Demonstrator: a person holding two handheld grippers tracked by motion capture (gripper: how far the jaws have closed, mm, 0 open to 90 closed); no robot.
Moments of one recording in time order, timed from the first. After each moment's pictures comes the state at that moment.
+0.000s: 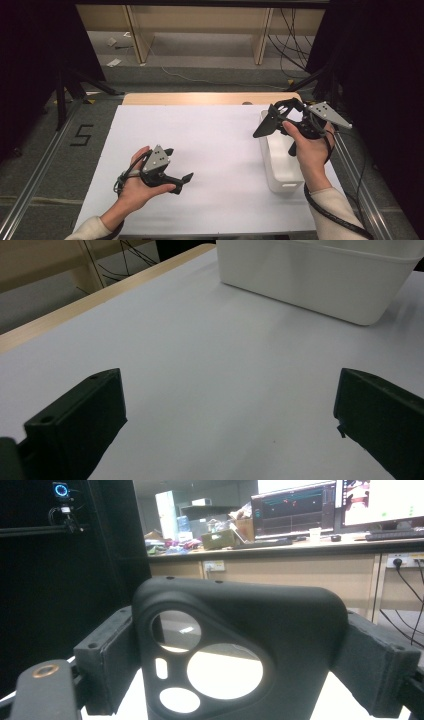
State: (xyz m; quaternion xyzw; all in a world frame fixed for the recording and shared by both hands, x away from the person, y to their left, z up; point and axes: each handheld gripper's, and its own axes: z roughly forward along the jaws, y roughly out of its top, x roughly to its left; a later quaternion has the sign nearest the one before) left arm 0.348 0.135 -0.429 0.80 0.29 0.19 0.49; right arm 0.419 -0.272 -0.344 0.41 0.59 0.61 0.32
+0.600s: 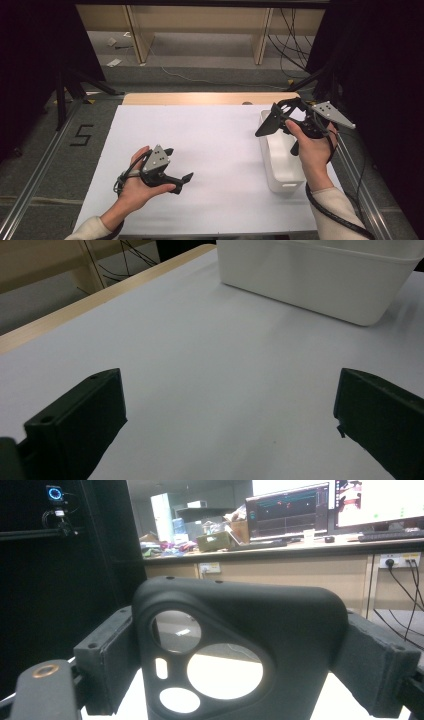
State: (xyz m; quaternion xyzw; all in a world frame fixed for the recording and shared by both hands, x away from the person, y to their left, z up) left arm 0.348 0.135 -0.428 0.80 0.29 0.19 0.49; right arm 0.419 -0.277 -0.343 0.42 0.59 0.61 0.32
